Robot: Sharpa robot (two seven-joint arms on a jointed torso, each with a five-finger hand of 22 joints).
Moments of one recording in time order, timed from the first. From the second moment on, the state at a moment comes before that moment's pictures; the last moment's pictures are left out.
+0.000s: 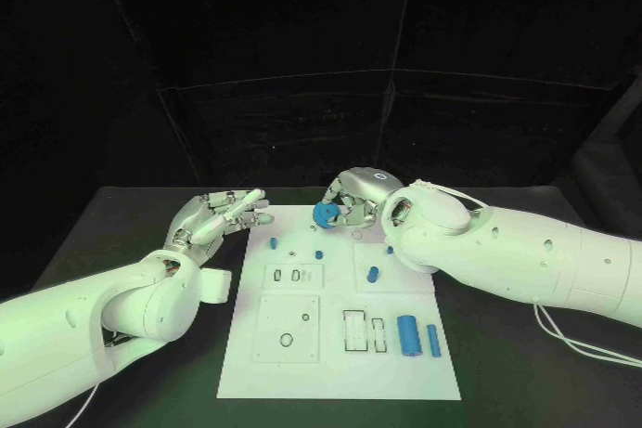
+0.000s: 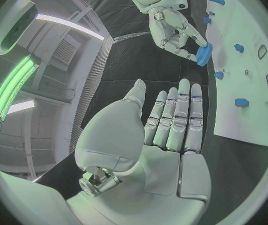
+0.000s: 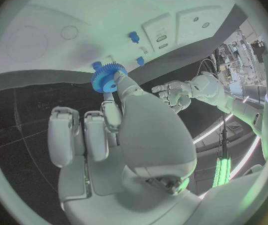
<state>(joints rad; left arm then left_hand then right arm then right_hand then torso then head) 1.18 -0.90 -0.05 1.61 0.02 -0.39 0.57 1.30 0.06 -0.03 0.07 0.05 0.95 0.22 0.12 0.07 1.01 0.17 0.14 0.07 1.11 0.13 0.17 0.17 0.17 0.86 0.24 0.26 0.08 1.28 -0.64 0.02 1.47 -1.62 -0.33 -0.29 1.47 -0.04 0.16 0.11 0.22 1.00 0.14 0.16 0.03 1.39 0.03 1.22 1.24 1.47 -0.04 1.49 1.31 0.05 1.46 0.07 1.51 1.31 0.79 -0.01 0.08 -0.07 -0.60</state>
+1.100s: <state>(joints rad) 1.18 -0.90 -0.05 1.61 0.02 -0.39 0.57 1.30 0.06 -0.03 0.07 0.05 0.95 0.22 0.11 0.07 1.01 0.17 0.13 0.07 1.11 0.13 0.17 0.17 0.17 0.86 0.25 0.26 0.08 1.27 -0.50 0.00 1.33 -1.64 -0.23 -0.34 1.42 -0.08 0.23 0.15 0.20 1.01 0.14 0.13 0.03 1.39 0.03 1.19 1.22 1.47 -0.04 1.49 1.31 0.05 1.46 0.08 1.51 1.31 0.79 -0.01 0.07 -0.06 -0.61</state>
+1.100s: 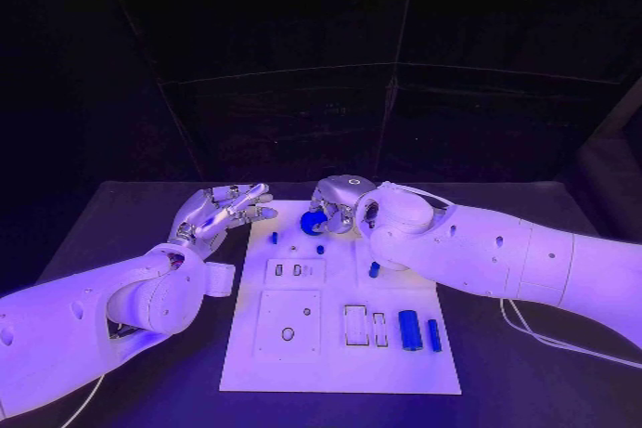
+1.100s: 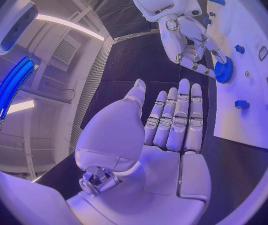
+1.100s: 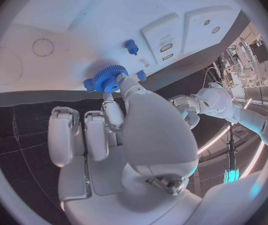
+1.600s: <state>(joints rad) 1.18 -0.90 -0.05 1.61 0.02 -0.39 0.57 1.30 0.06 -0.03 0.07 0.05 0.95 0.22 0.11 0.07 1.01 0.17 0.13 0.07 1.11 0.13 0.16 0.17 0.17 0.86 0.25 0.26 0.08 1.27 -0.50 0.00 1.32 -1.64 -0.21 -0.37 1.26 -0.12 0.14 0.26 0.23 0.90 0.17 0.06 0.07 1.35 0.08 1.12 1.17 1.47 -0.01 1.48 1.31 0.05 1.44 0.10 1.50 1.31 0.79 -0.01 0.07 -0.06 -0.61</state>
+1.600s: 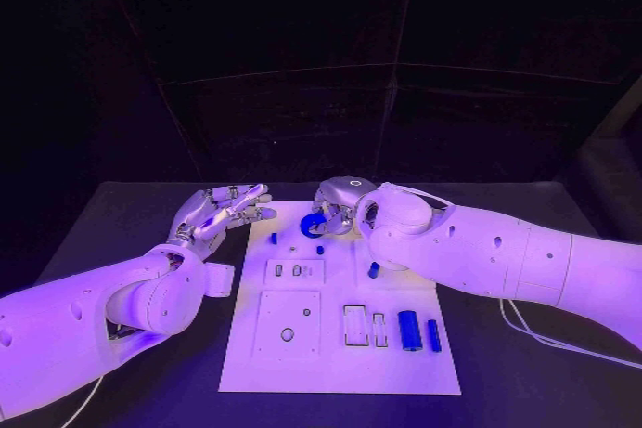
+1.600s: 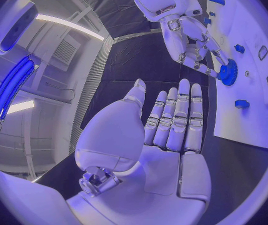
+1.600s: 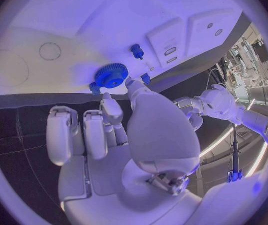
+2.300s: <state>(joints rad) 1.18 -0.90 -0.05 1.61 0.02 -0.39 0.56 1.30 0.06 -0.03 0.07 0.05 0.95 0.22 0.11 0.07 1.01 0.17 0.13 0.07 1.11 0.13 0.16 0.17 0.17 0.86 0.25 0.26 0.08 1.27 -0.56 0.00 1.37 -1.61 -0.25 -0.34 1.28 -0.07 0.05 0.26 0.41 0.93 0.16 0.08 0.07 1.37 0.07 1.18 1.23 1.47 -0.01 1.48 1.31 0.05 1.45 0.11 1.50 1.31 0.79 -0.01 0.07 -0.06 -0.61</state>
